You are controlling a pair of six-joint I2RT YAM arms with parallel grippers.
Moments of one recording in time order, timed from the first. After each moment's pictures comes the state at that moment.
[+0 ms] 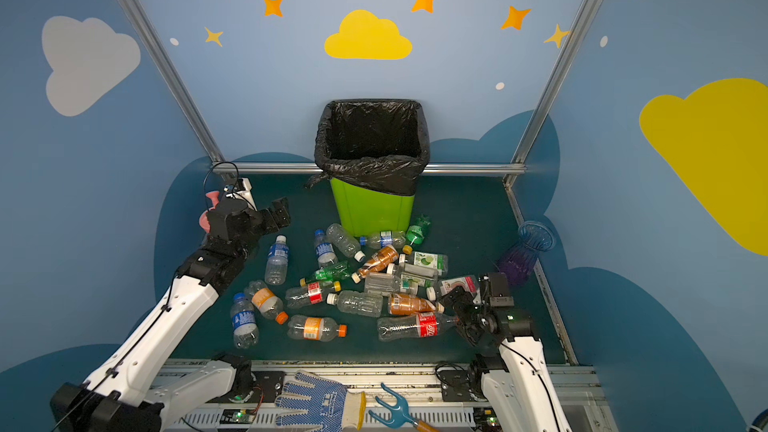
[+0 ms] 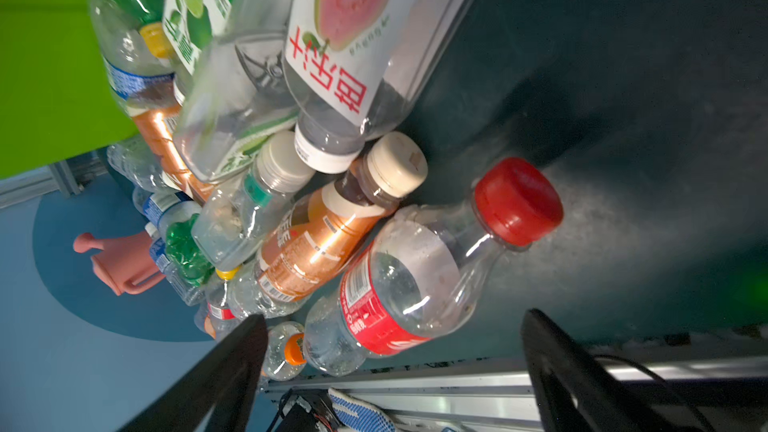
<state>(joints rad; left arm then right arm) -0.26 1.07 0.99 -0.28 -0.26 -0.39 0.15 0.65 0.54 -1.02 -0.37 1.01</state>
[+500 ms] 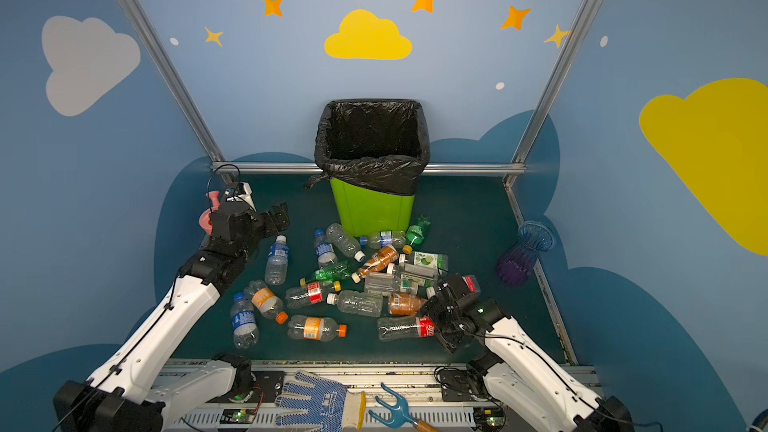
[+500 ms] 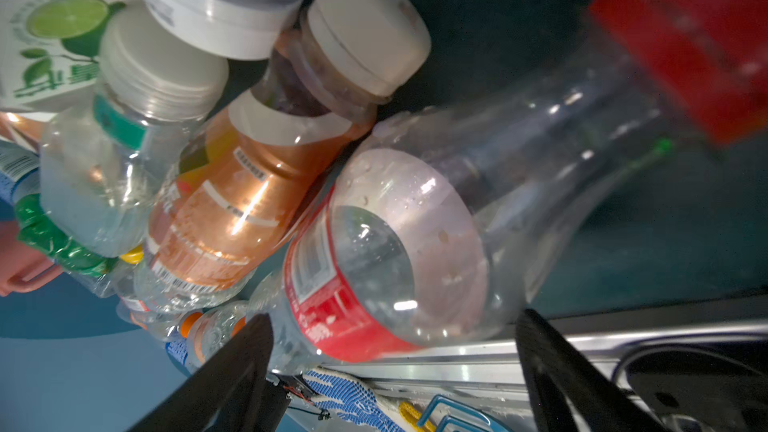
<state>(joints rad) -0.24 1.07 0.96 -0.30 -0.26 -0.41 0.59 0.84 0.49 -0.84 -0.26 1.39</state>
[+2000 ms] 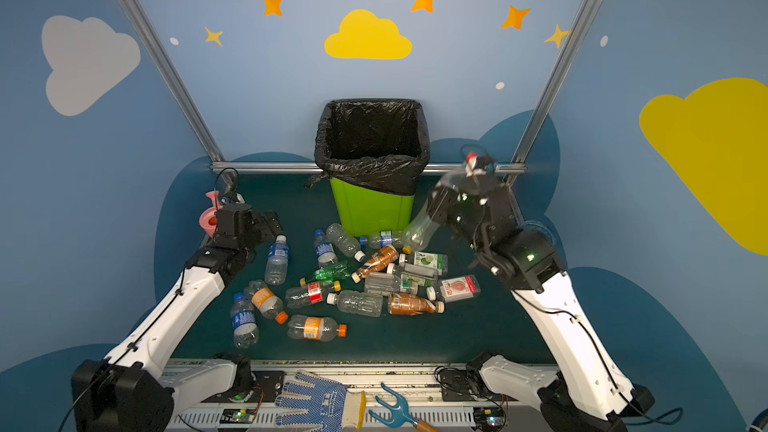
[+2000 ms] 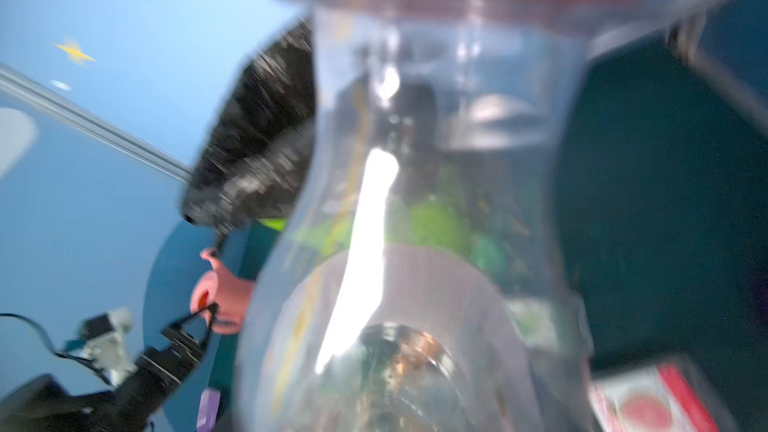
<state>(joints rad) -0.13 1.16 0.92 -0.36 -0.28 -0.51 0.59 1.18 1.79 -0.89 0.30 0.61</state>
